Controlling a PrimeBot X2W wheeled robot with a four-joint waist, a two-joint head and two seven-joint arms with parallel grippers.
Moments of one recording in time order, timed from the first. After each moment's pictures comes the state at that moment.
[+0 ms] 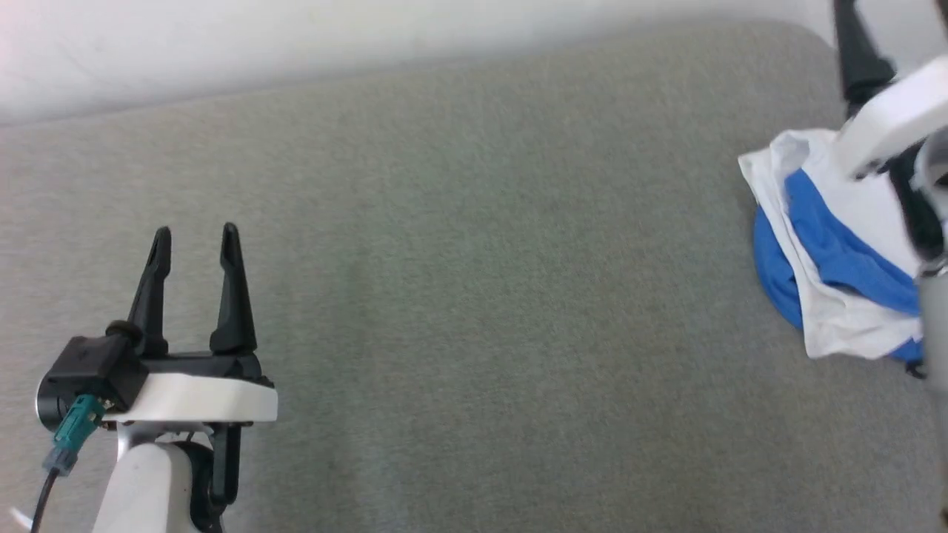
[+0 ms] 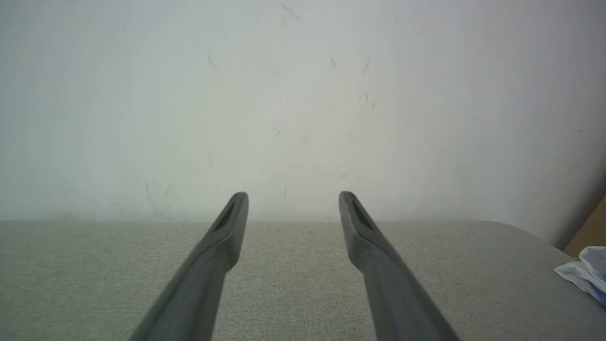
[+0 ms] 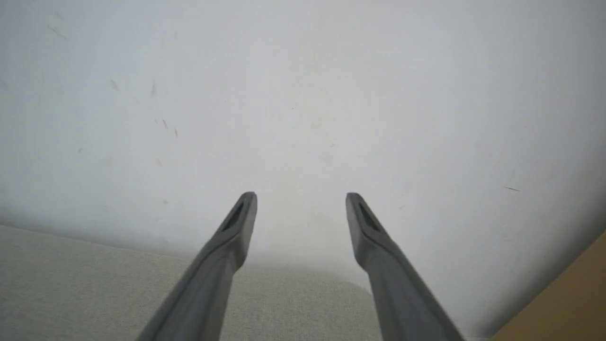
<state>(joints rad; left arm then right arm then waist) -0.16 0.19 0.01 -0.01 -0.28 0.00 -0.25 -0.76 -0.29 0.03 0.29 0.17 0.13 0.10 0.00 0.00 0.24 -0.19</state>
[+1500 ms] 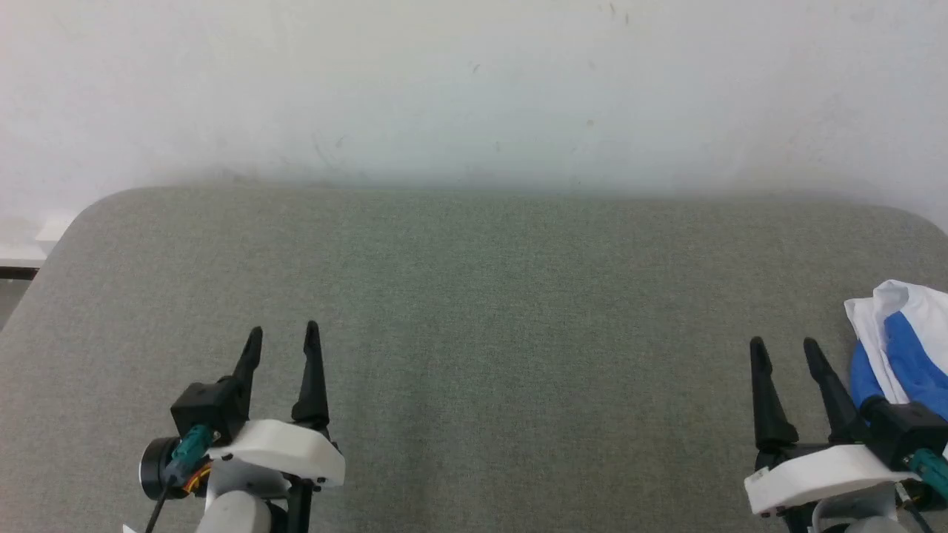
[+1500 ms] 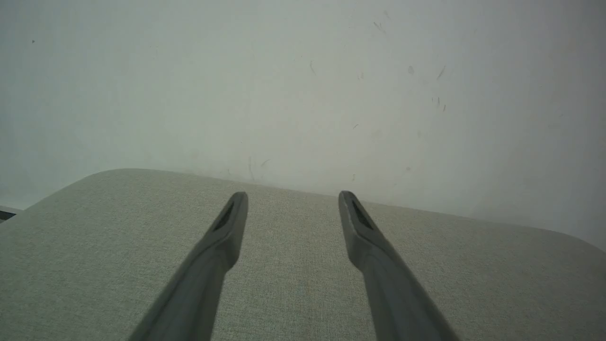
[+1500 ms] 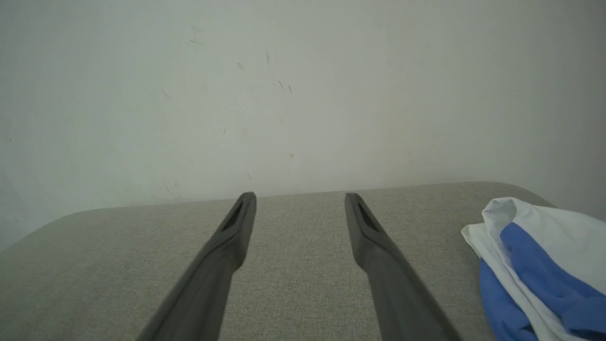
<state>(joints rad) -0.12 0.12 -0.09 0.26 -0.28 0.05 -0.25 0.00 -0.05 -0.08 0.19 0.22 0.13 -0.26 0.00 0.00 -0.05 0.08</state>
